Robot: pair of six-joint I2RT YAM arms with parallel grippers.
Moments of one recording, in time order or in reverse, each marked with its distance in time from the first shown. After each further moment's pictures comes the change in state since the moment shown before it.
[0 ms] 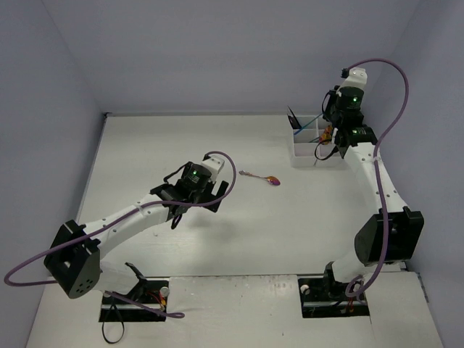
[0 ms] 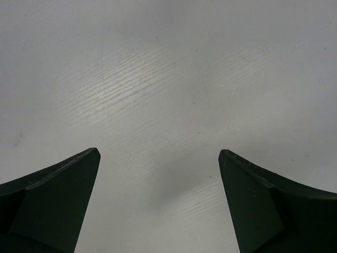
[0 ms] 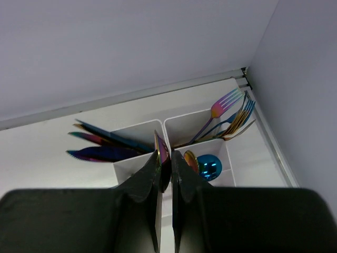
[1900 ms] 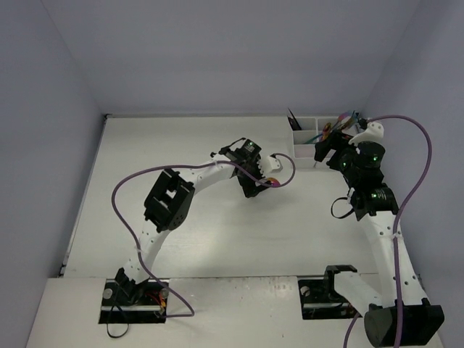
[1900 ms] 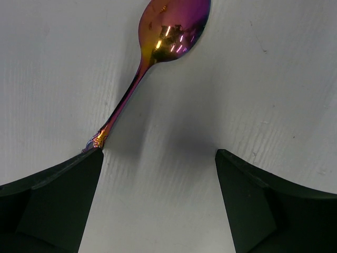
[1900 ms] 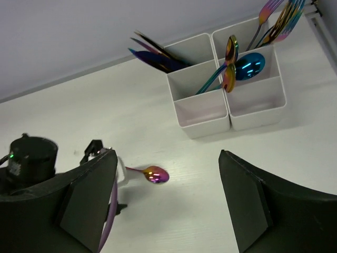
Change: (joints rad) left arm 0.005 0.917 0.909 -0.226 0.486 0.628; right arm -0.043 -0.566 -0.481 -0.086 -0.265 0.237
